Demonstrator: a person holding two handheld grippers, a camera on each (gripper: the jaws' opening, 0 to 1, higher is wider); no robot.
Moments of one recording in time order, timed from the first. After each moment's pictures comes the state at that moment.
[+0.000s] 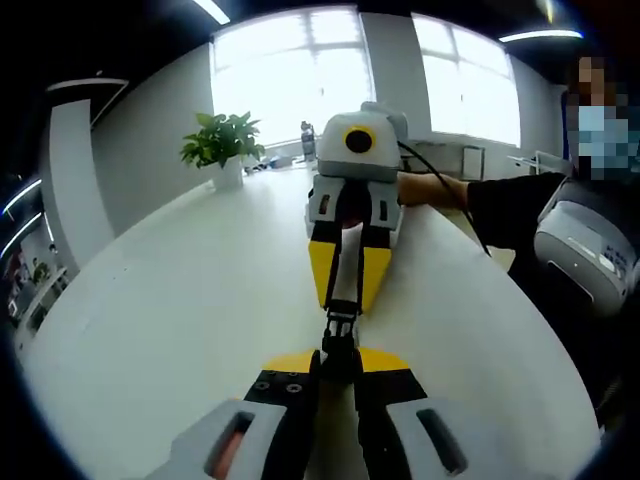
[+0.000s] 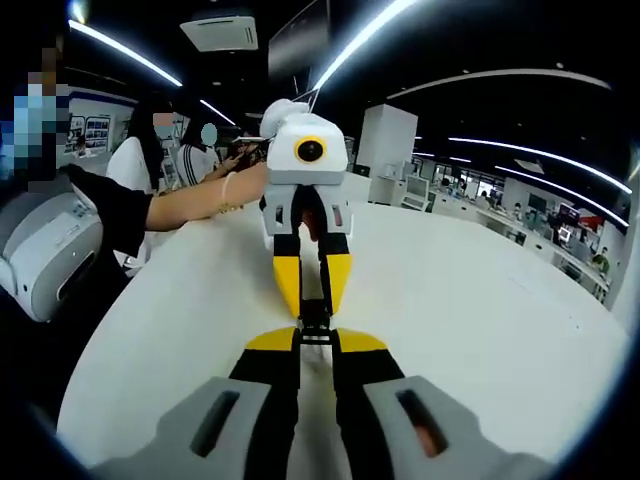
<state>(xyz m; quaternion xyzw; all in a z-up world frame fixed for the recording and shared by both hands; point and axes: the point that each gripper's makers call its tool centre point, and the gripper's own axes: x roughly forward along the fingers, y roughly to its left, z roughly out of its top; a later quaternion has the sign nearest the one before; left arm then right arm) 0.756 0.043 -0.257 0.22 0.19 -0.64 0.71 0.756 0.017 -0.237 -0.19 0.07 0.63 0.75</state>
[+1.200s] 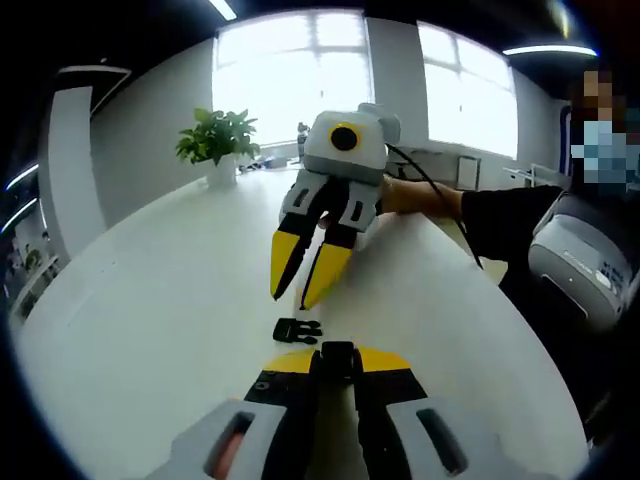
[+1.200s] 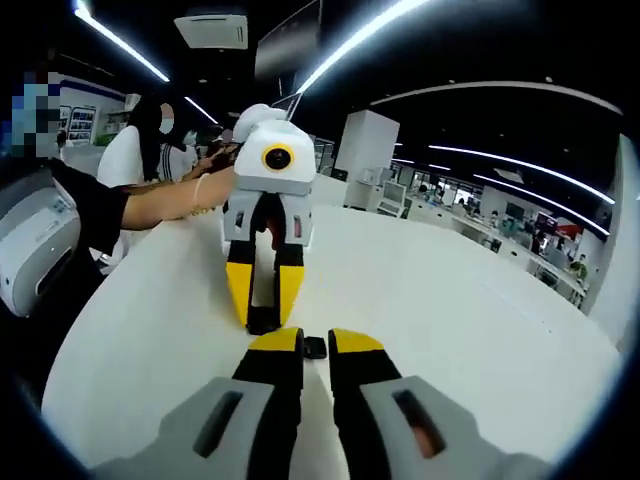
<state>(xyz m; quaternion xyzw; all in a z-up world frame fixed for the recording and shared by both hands) 0.748 0.034 -0.257 0.19 0.21 -0.65 0.71 0.788 0.002 -0.228 -0.21 0.04 0.56 0.80</state>
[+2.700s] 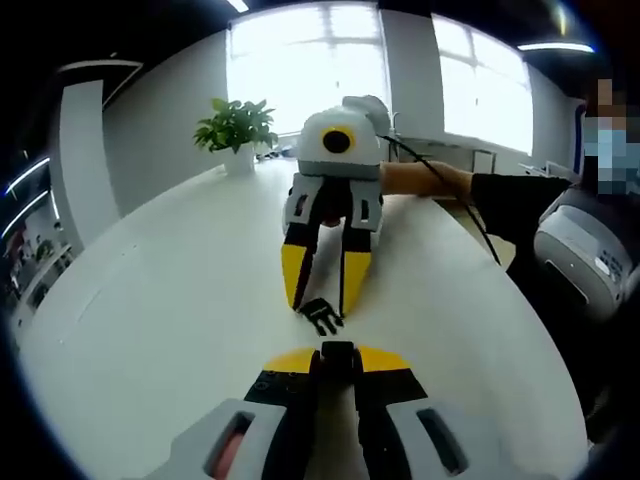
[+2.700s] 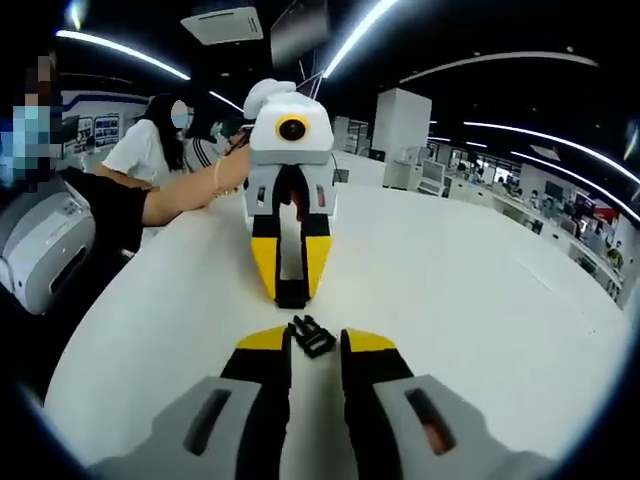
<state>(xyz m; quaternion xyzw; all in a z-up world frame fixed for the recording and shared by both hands) 0.762 0.063 -0.259 0.20 0.22 -0.62 0.73 0.780 0.034 -0.253 -0.19 0.11 0.67 0.71</state>
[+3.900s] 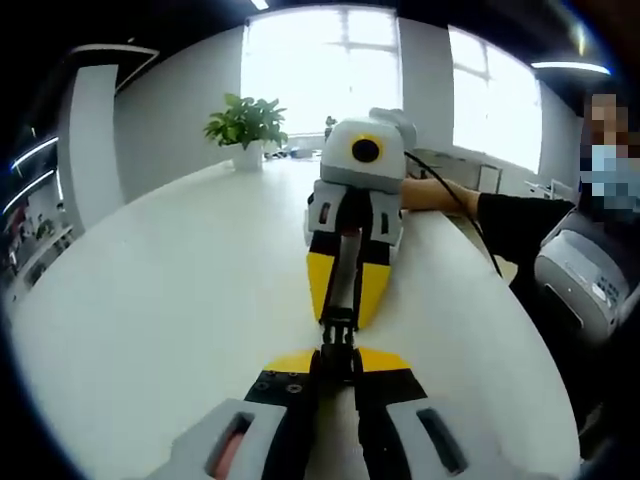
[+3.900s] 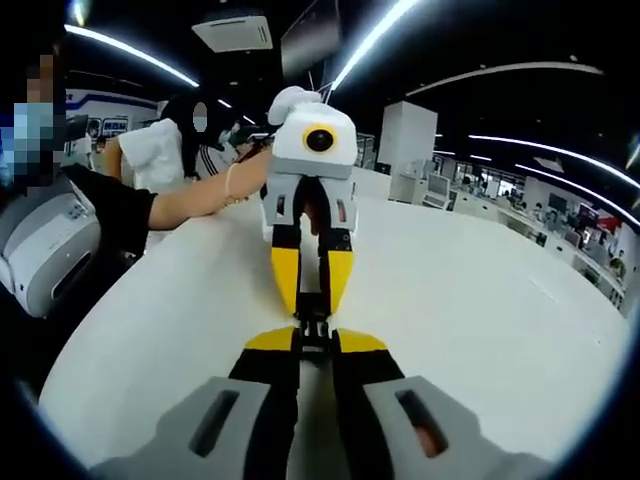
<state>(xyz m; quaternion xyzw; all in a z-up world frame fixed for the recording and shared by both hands) 0.763 0.060 -0.260 0.17 0.24 -0.61 0.73 0.768 0.041 -0.244 -0.19 0.07 0.67 0.72</state>
